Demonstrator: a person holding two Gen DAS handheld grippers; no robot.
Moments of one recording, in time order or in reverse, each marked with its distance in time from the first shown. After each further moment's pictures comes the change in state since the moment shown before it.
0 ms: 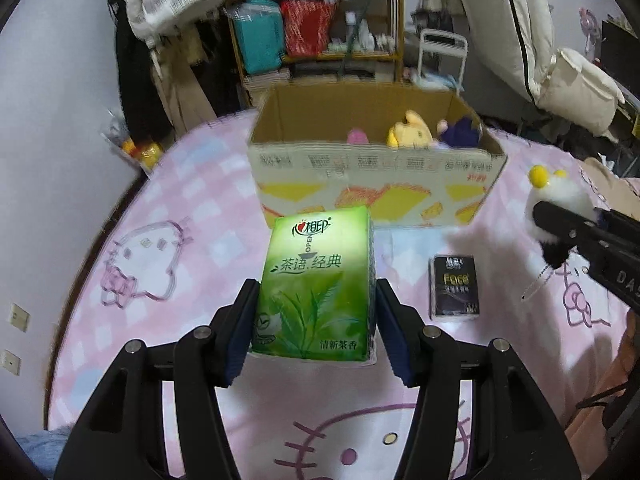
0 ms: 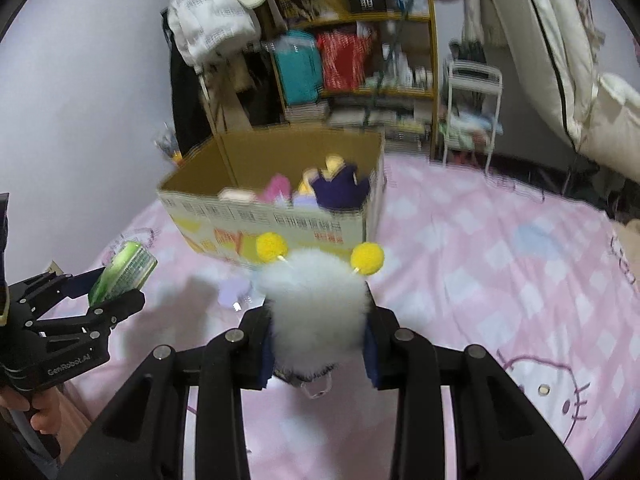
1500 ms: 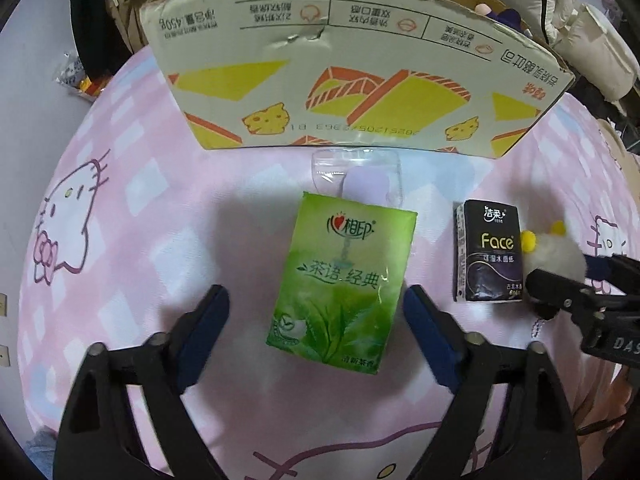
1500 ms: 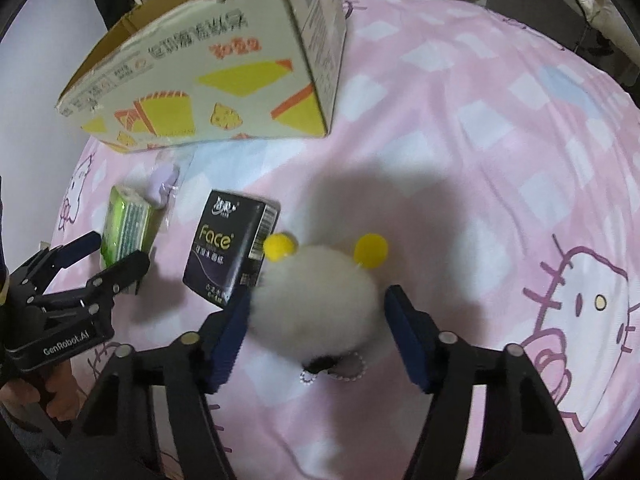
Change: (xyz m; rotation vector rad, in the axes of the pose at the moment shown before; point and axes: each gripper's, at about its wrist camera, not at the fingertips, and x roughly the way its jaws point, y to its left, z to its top) left arm 0.120 -0.009 -0.008 -0.005 0.336 -0.099; right arm 0.098 -0.040 -0.053 0.178 0.534 -0.009
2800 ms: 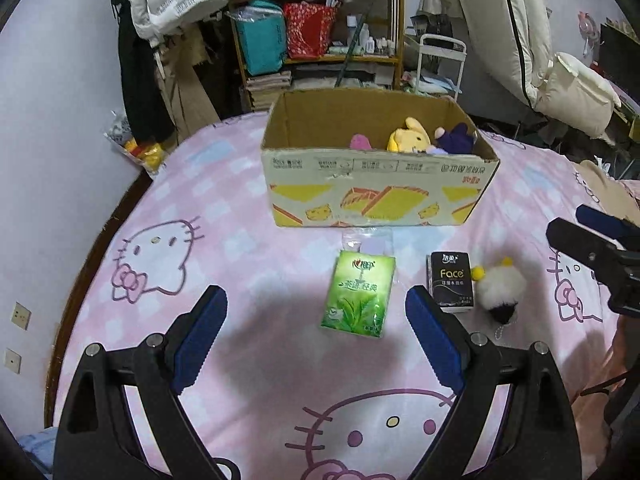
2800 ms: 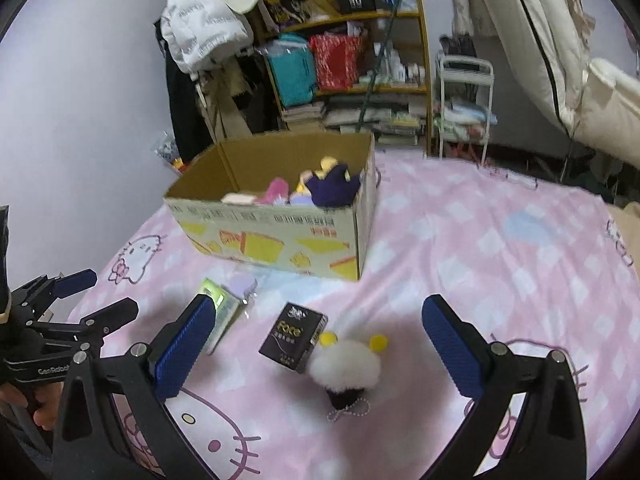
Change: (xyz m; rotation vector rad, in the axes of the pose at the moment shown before) left arm -0.123 0.008 -0.035 -0.003 -0.301 0.067; right arm -0.114 0.029 -0.016 -0.120 -0.486 0.038
